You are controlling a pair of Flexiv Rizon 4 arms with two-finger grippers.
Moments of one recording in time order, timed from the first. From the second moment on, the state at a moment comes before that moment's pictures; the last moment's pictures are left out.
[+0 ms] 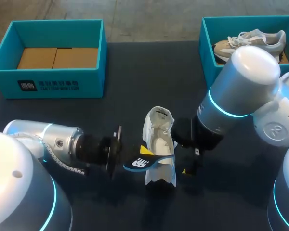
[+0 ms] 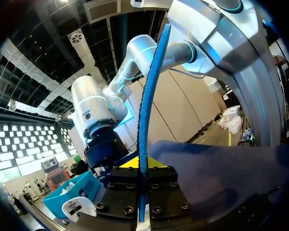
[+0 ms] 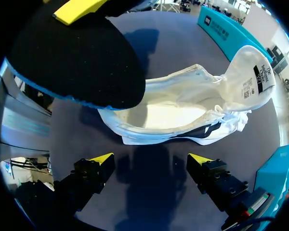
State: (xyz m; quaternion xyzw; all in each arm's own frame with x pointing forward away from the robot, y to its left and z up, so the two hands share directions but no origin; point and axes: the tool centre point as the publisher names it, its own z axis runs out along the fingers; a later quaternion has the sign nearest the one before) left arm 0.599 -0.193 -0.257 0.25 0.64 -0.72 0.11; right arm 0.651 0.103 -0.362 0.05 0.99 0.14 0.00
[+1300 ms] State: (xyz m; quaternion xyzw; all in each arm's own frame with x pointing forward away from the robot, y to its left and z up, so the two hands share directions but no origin) left arm 0.625 -0.181 -0.297 0.21 0.69 -0.68 0.12; right arm 0.651 0.103 -0.362 0.05 0.99 0.14 0.00
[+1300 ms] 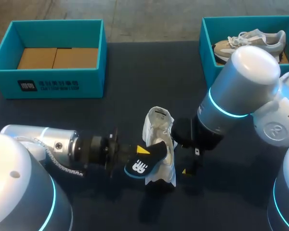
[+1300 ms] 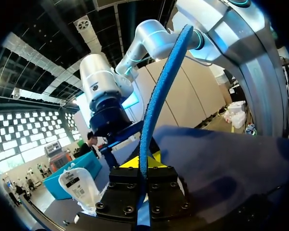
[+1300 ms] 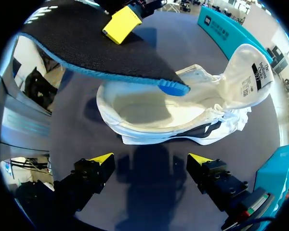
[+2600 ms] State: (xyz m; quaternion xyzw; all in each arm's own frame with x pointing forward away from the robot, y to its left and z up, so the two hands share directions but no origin) left arm 0.611 -0.224 -0.278 0.27 0.66 -0.70 0.10; right arm 0.651 0.103 -0.362 0.05 0.99 0.14 0.00
